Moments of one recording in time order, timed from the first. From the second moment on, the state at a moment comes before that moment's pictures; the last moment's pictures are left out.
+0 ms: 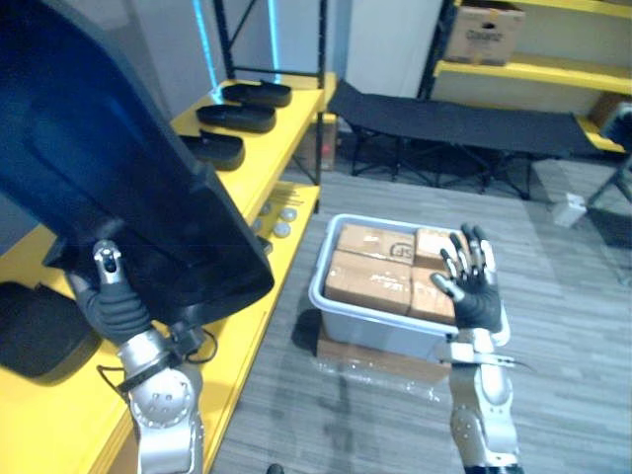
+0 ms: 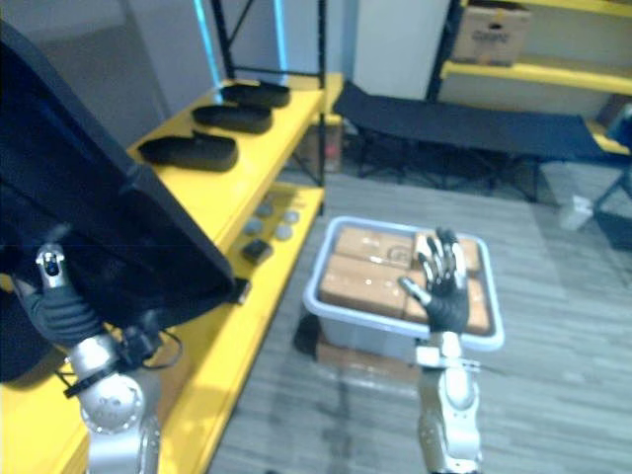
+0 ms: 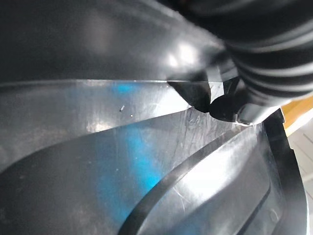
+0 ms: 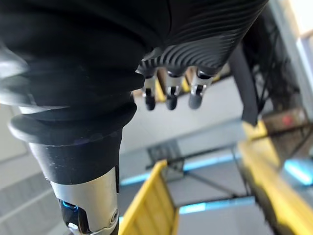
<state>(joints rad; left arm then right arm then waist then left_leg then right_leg) 0.19 0.03 0.13 -0.49 0.04 -0.37 0.48 0.09 -0.07 -0.01 -0.10 0.44 -0.37 0.07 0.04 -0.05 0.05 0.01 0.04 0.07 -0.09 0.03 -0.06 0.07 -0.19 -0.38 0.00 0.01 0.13</state>
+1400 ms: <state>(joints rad) 0.45 -0.05 0.73 -0.56 0.12 -0.35 0.66 -0.22 -0.10 0.27 0.18 0.46 -0.30 0.10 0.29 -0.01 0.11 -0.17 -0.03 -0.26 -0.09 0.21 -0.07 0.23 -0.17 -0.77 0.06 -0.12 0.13</state>
